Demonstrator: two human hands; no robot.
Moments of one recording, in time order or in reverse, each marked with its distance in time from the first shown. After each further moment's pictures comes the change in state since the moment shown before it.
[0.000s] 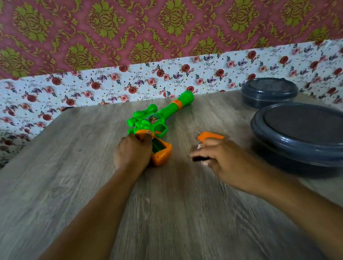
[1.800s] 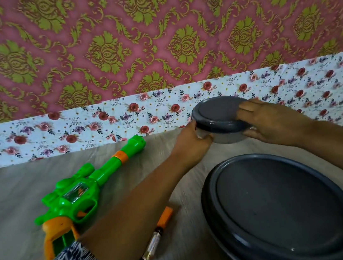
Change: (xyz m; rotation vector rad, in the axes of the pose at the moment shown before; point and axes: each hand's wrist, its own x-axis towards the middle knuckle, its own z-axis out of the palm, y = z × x) left_hand 0.030 0.257 0.104 -0.567 -0.517 0.450; right_hand 0.035 0.250 -0.156 -0.750 0.188 -0.088
